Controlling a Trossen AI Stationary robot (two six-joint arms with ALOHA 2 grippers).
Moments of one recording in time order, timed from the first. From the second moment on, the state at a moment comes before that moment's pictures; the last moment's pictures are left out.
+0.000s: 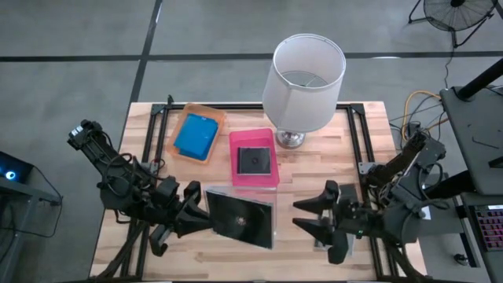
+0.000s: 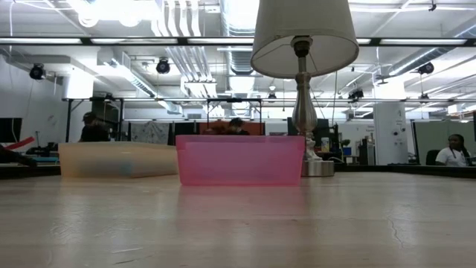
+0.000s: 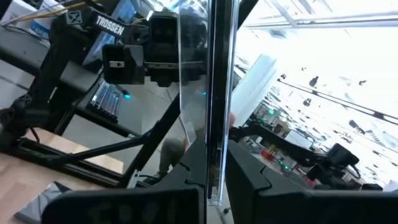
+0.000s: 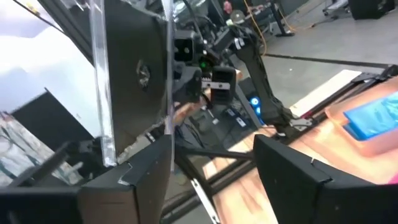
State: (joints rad) left arm -0.75 1.22 1.27 0.20 -0.53 -0.55; right arm 0.82 1.51 1.67 -0.22 0.96 0.69
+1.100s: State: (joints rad) left arm -0.75 1.22 1.27 0.20 -0.52 -0.54; right arm 0.76 1.51 1.67 -0.07 0.74 0.54
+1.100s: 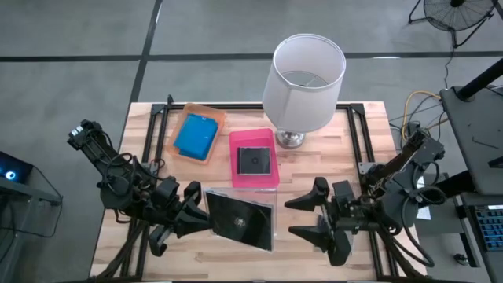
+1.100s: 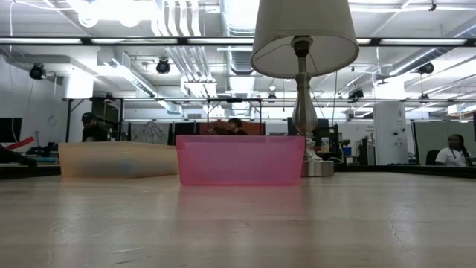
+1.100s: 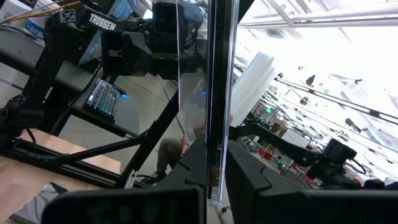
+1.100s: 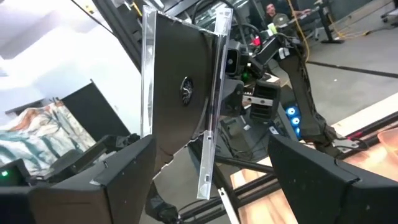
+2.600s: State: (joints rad) left arm -0.74 1.22 1.30 -0.09 -0.60 -0.46; right arm 0.71 1.51 1.67 -0.13 0.73 0.33
